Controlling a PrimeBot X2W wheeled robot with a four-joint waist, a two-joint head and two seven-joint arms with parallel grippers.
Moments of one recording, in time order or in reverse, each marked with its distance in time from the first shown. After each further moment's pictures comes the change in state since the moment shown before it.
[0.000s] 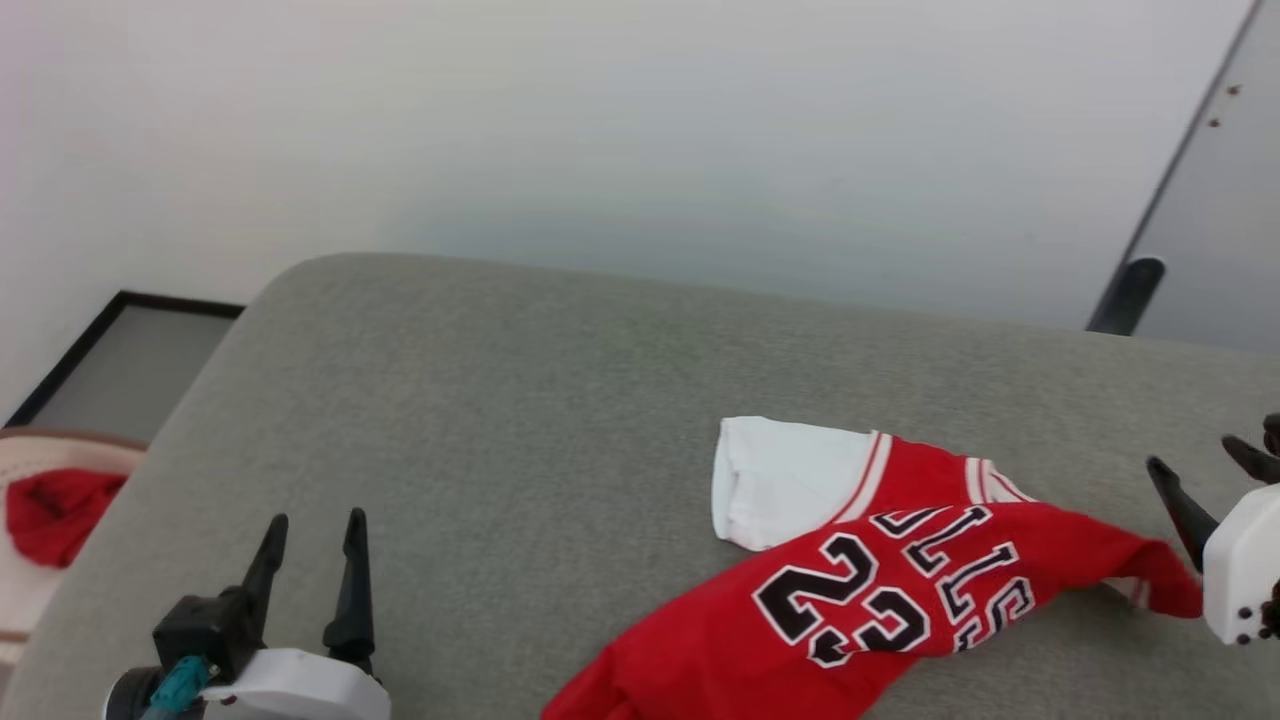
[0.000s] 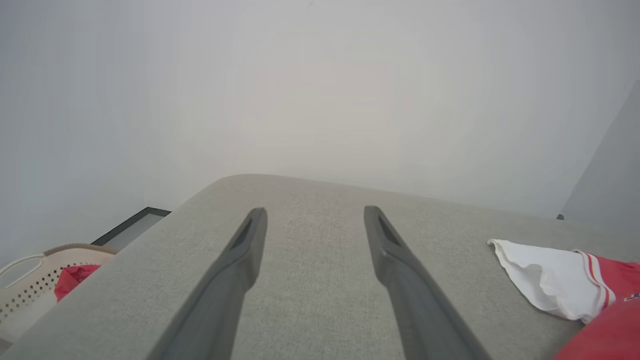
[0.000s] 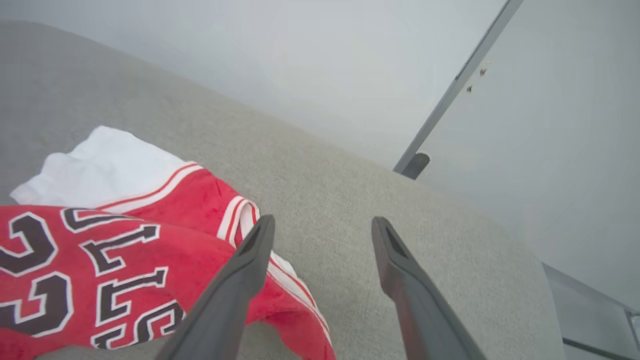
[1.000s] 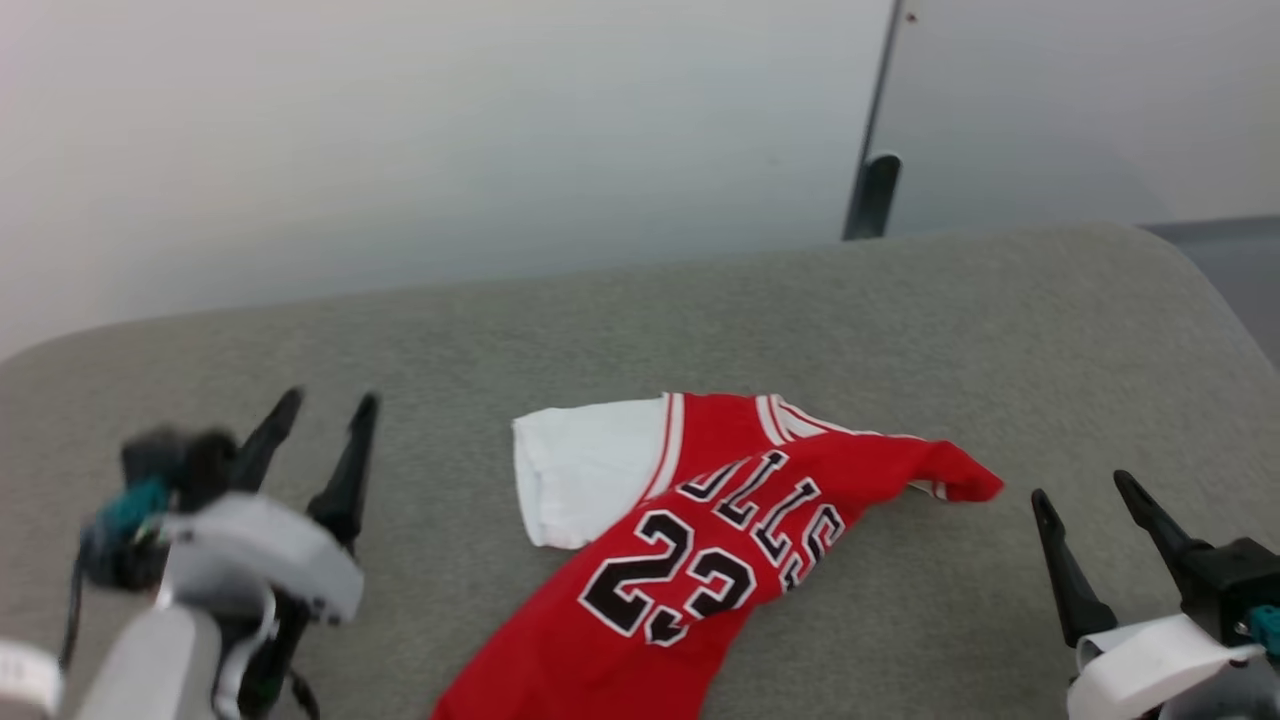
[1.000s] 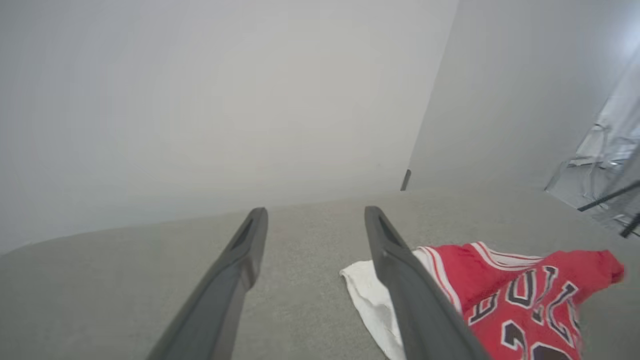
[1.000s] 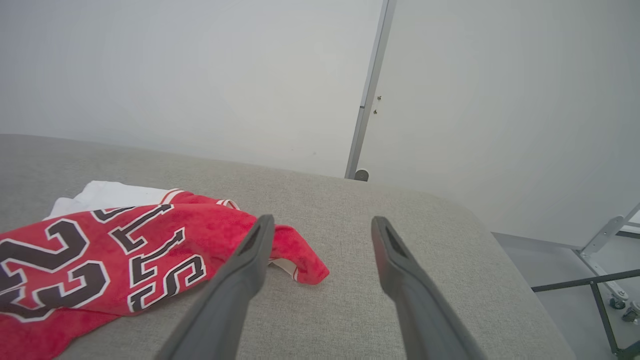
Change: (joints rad) left arm -0.172 0.216 -0.177 -0.081 -0.253 -0.003 0.240; right arm 0.305 0.359 -0.181 -0.355 -0.299 0.000 -0.291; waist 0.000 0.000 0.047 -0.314
